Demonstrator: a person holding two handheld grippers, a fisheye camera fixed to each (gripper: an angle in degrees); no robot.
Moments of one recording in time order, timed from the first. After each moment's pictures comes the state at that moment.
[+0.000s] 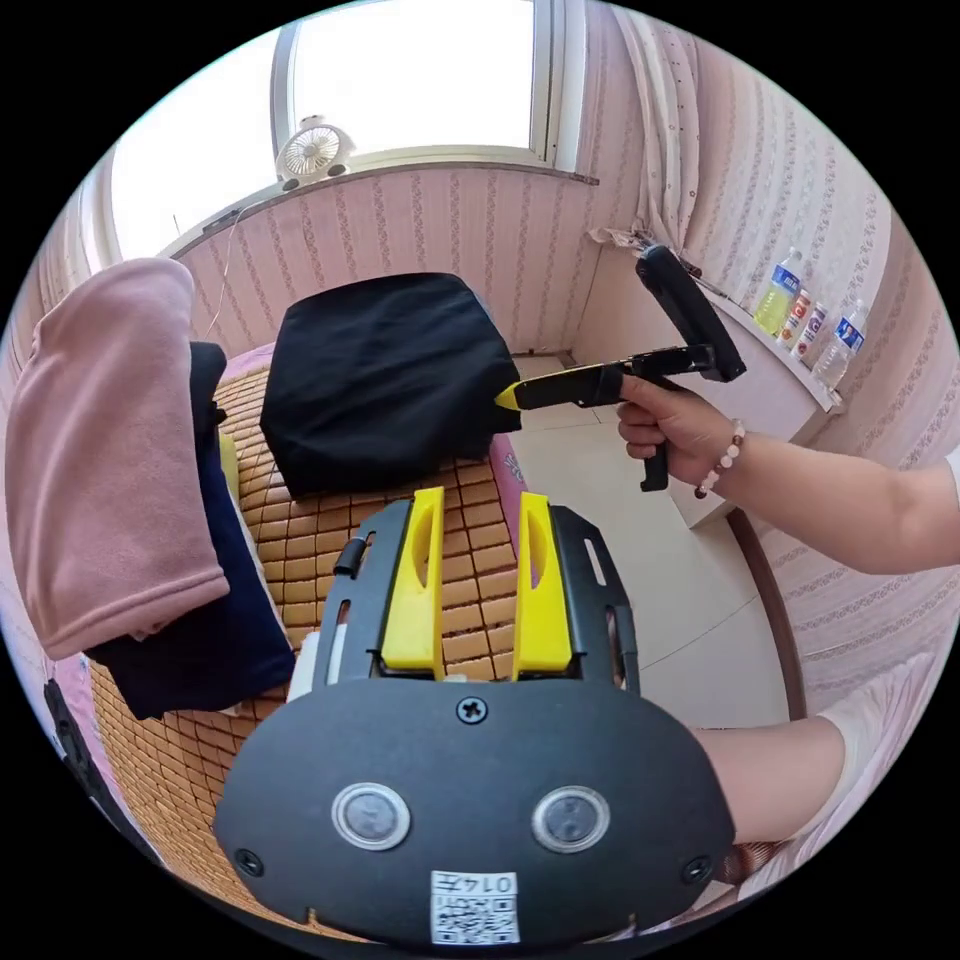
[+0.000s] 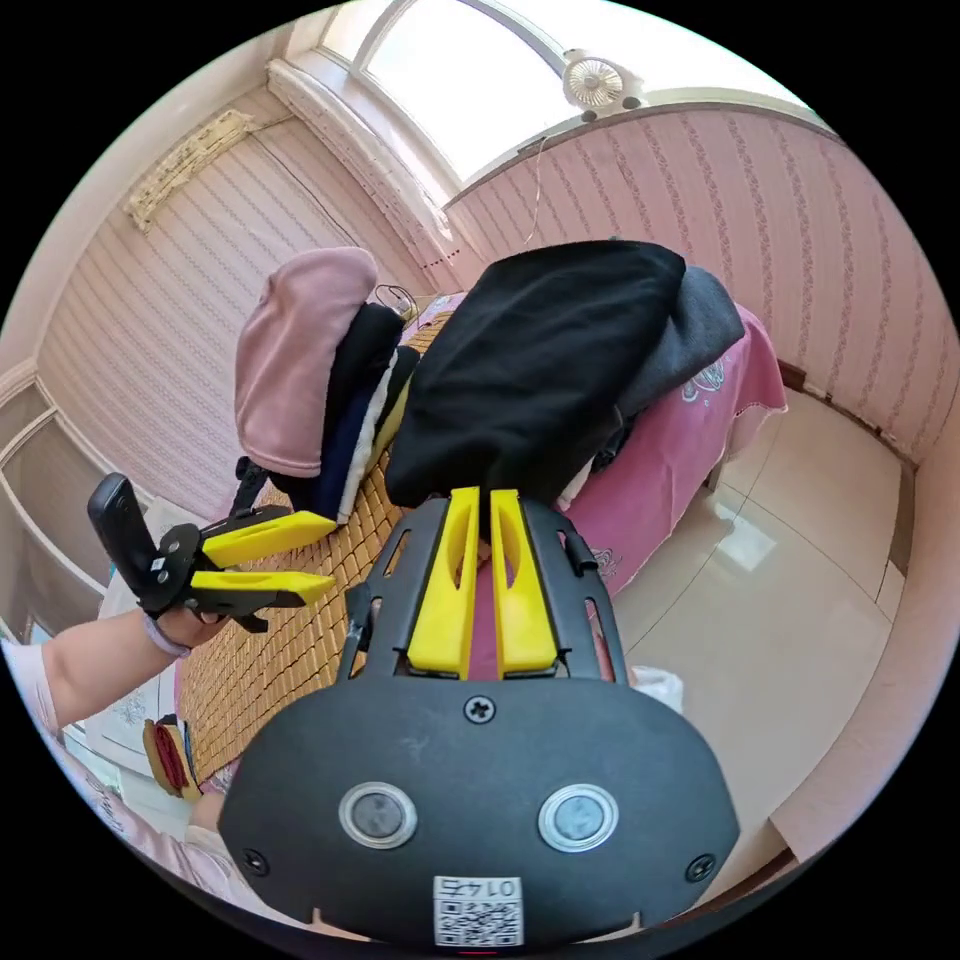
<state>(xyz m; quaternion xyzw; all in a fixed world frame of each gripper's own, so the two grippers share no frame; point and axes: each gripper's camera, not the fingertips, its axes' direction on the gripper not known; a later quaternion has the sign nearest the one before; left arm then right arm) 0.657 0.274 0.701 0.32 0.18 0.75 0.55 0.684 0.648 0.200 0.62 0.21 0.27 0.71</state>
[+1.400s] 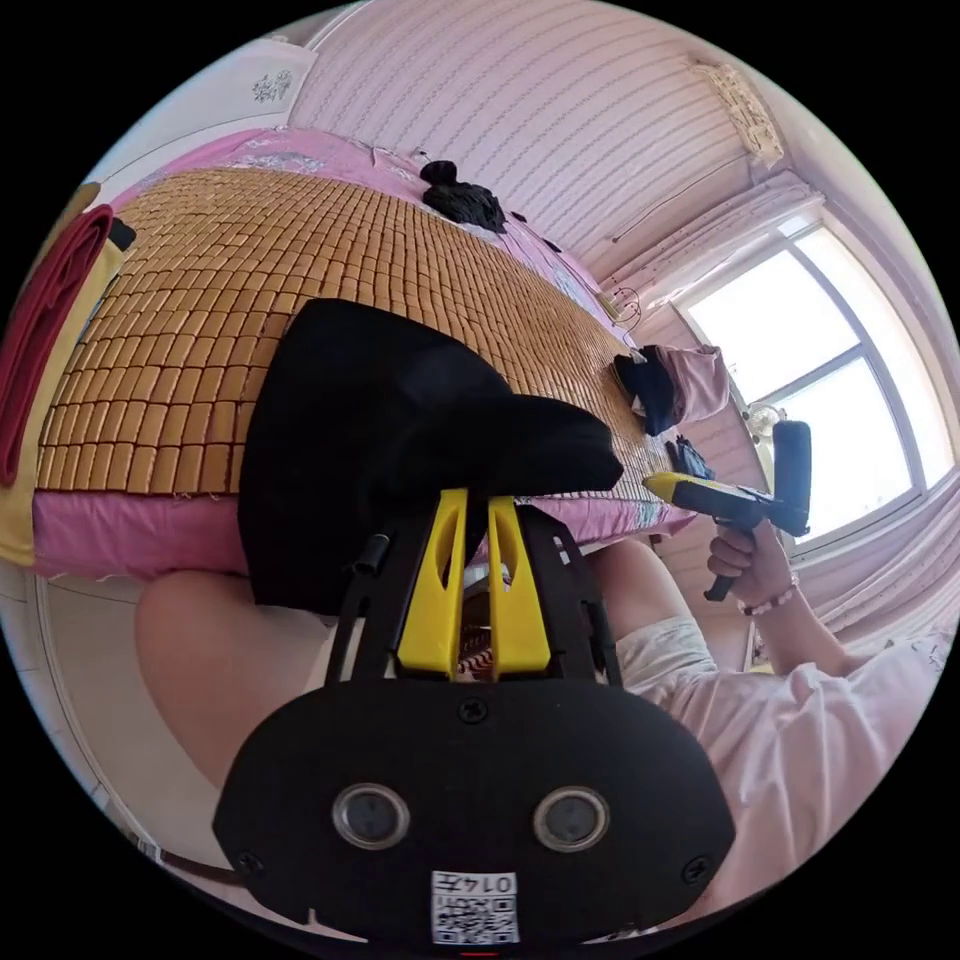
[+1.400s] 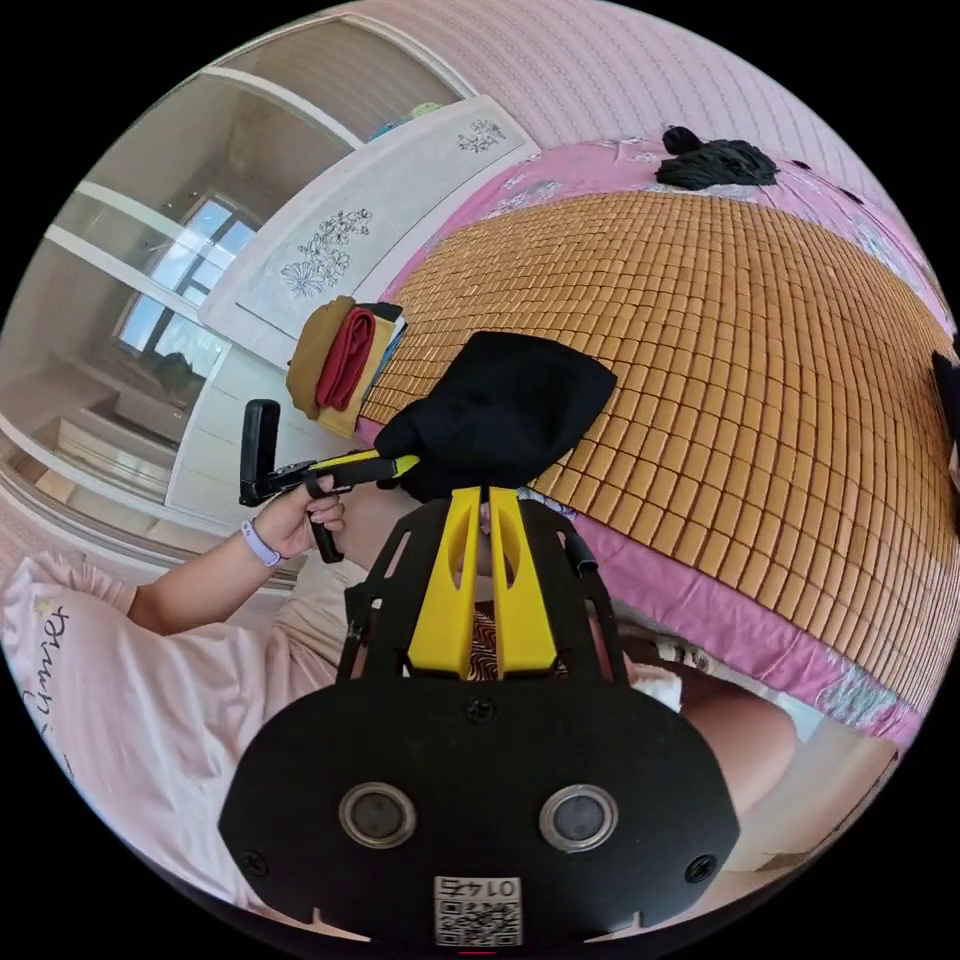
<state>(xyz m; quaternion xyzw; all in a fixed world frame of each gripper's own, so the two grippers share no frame) -0.139 0.300 0.811 0.27 0.39 0.10 0.87 0.179 0.189 0.517 0.19 0.14 -0.13 0.96</state>
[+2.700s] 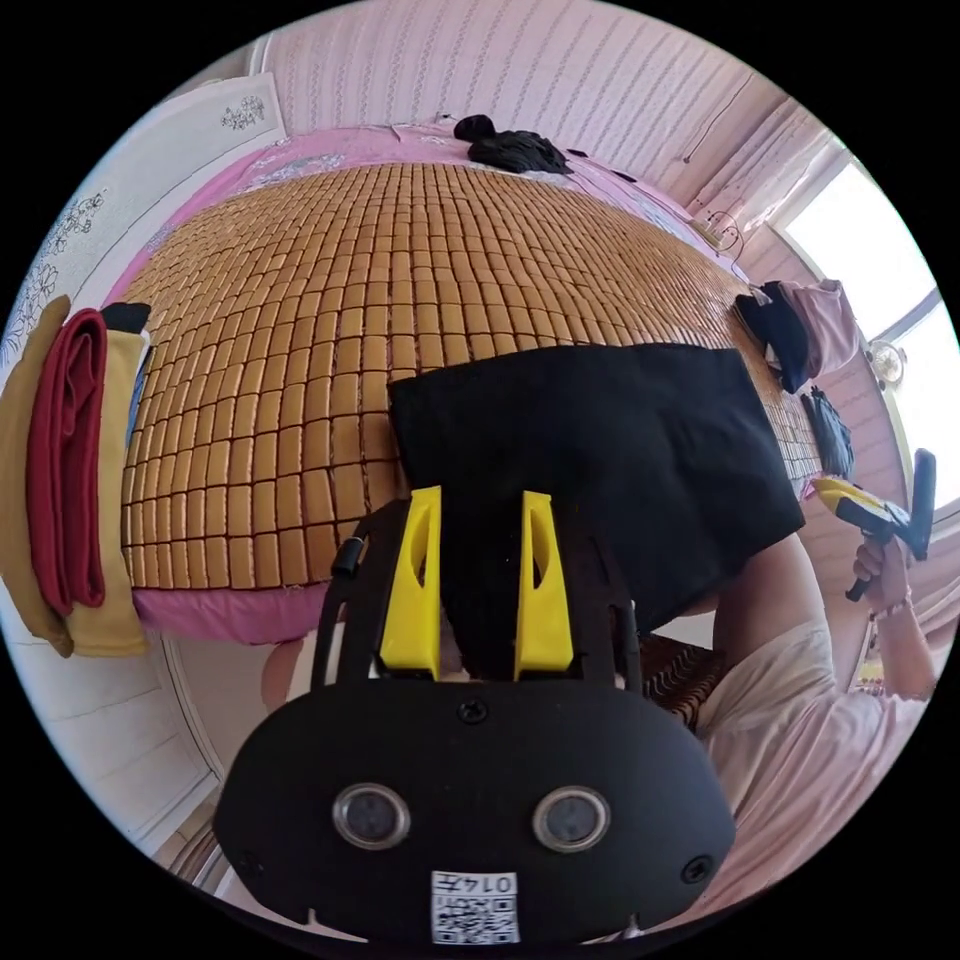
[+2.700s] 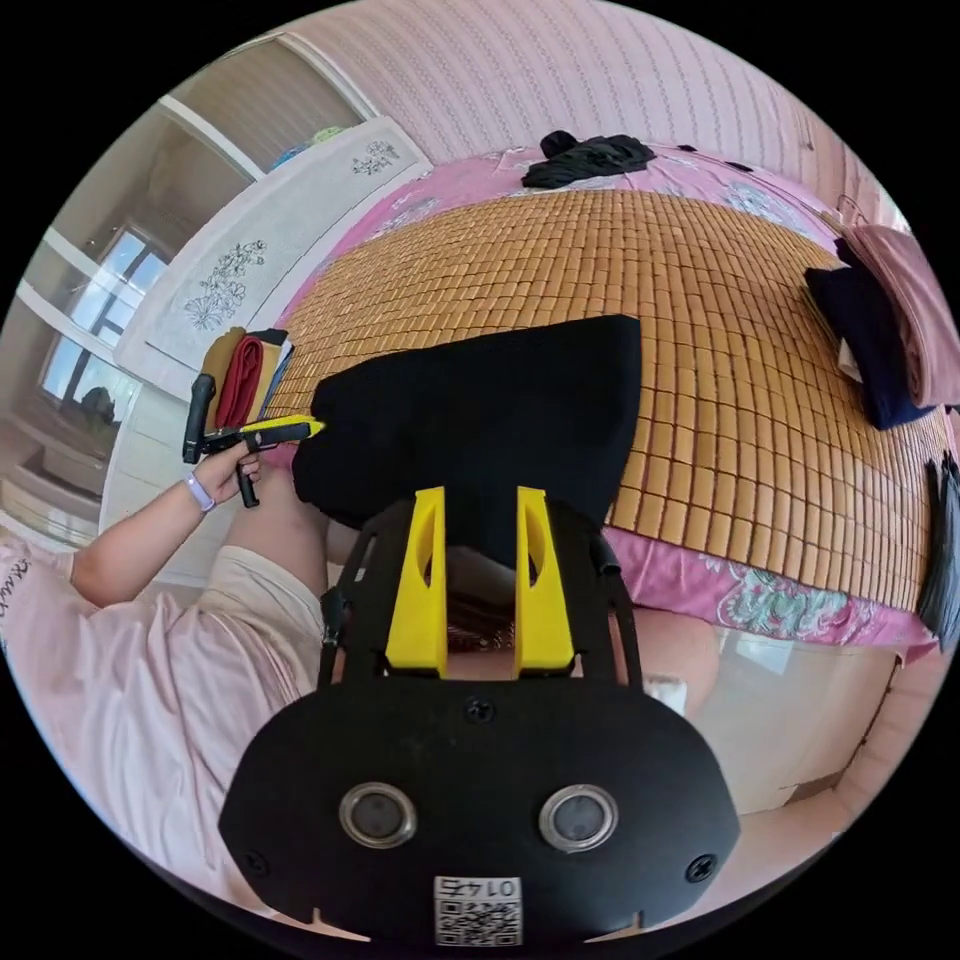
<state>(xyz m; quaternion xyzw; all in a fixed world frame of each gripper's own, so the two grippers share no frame) -0.168 0.257 0.766 0.25 0.17 0.11 0.95 0.272 0.145 0.439 0.24 0.23 -0.04 0.94</state>
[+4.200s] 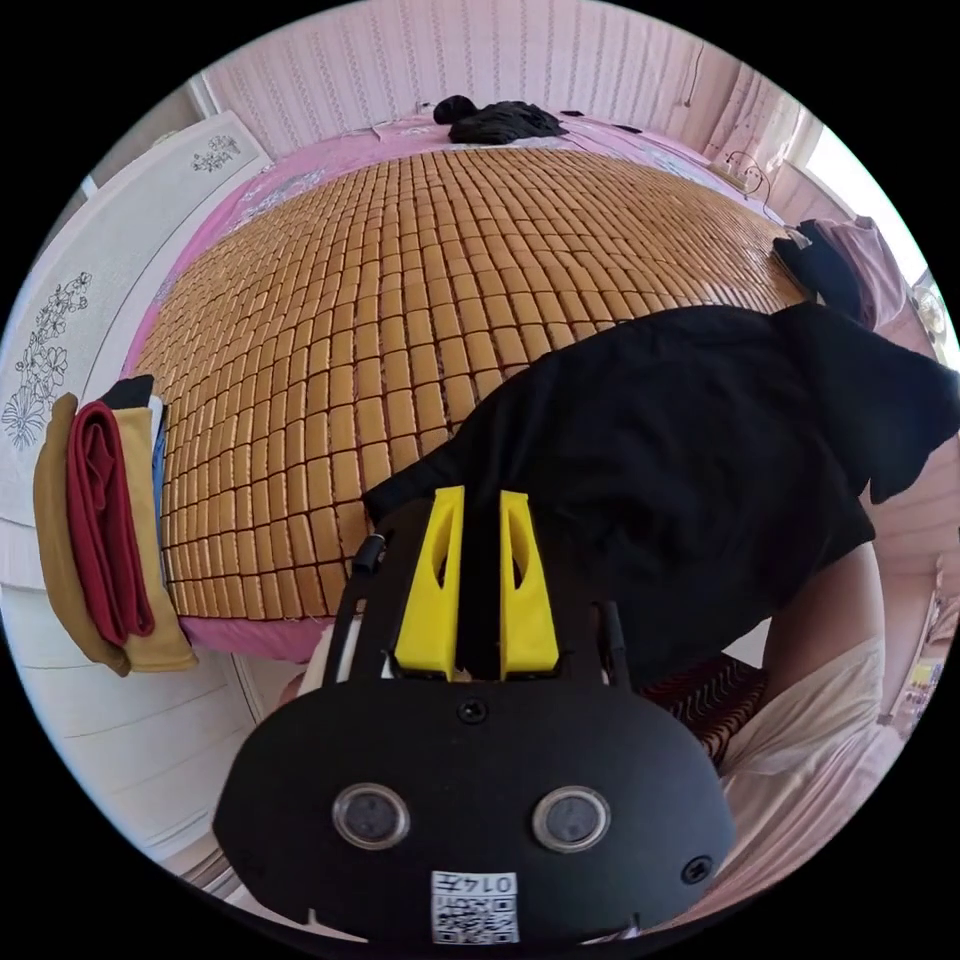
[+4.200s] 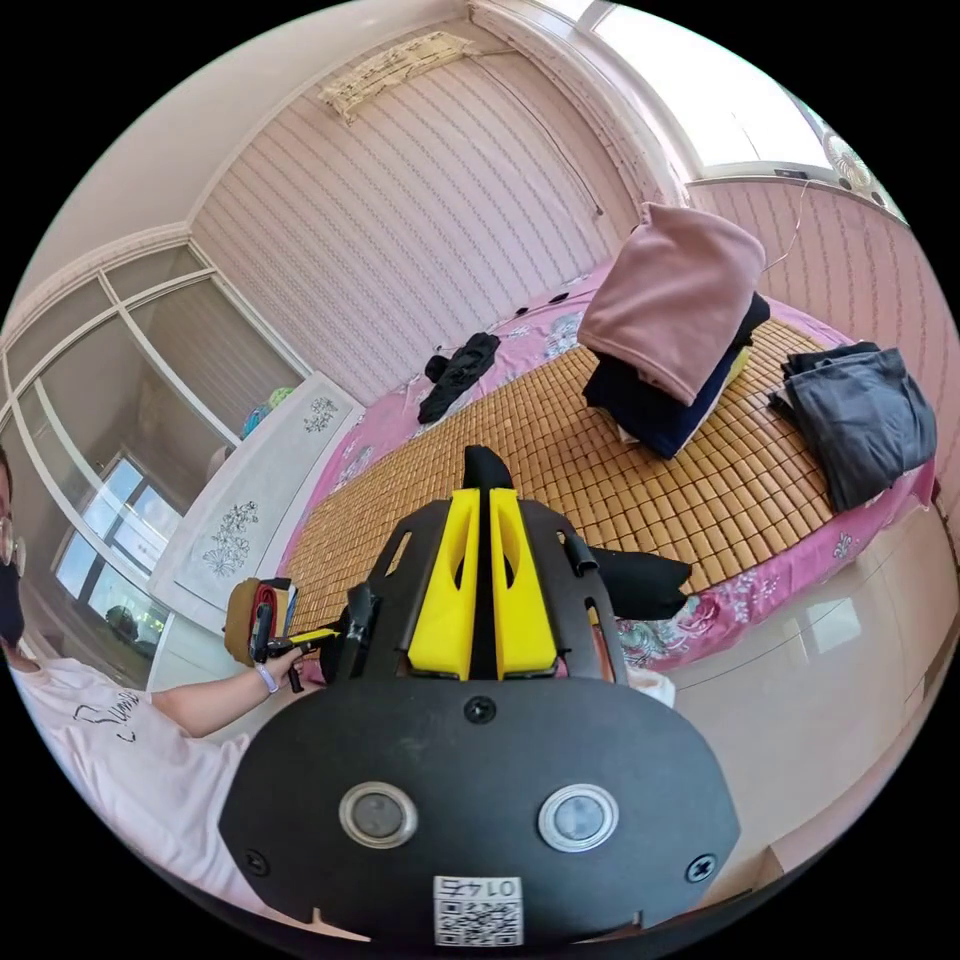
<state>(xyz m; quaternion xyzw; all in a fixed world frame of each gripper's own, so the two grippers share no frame) -0.121 0.306 0.732 0.23 0.05 0.13 0.96 0.441 0.415 0.252 0.56 0.16 0.06 0.81</state>
